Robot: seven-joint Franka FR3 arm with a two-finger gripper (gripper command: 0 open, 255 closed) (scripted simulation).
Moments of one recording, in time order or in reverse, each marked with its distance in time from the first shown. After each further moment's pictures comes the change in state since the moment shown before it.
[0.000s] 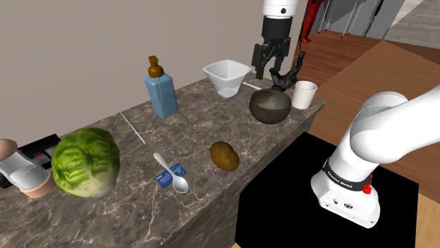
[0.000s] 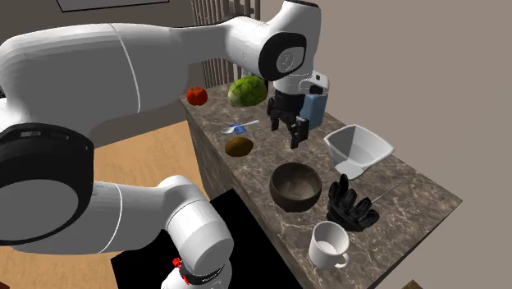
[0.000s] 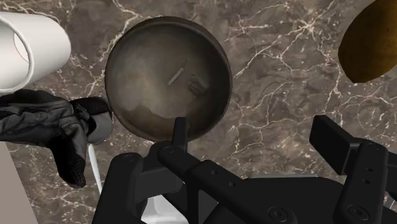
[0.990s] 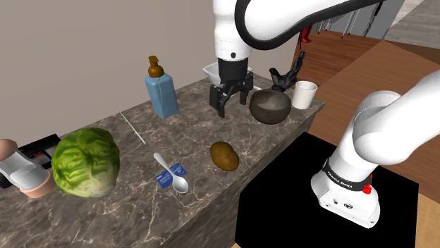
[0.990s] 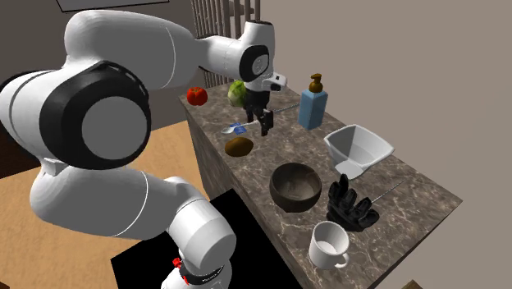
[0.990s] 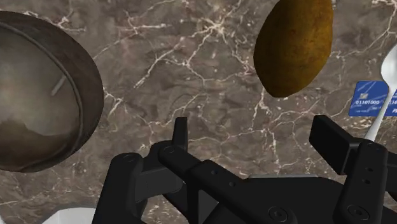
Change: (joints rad) arm 0.095 0.219 0.282 0.014 0.120 0.214 0.287
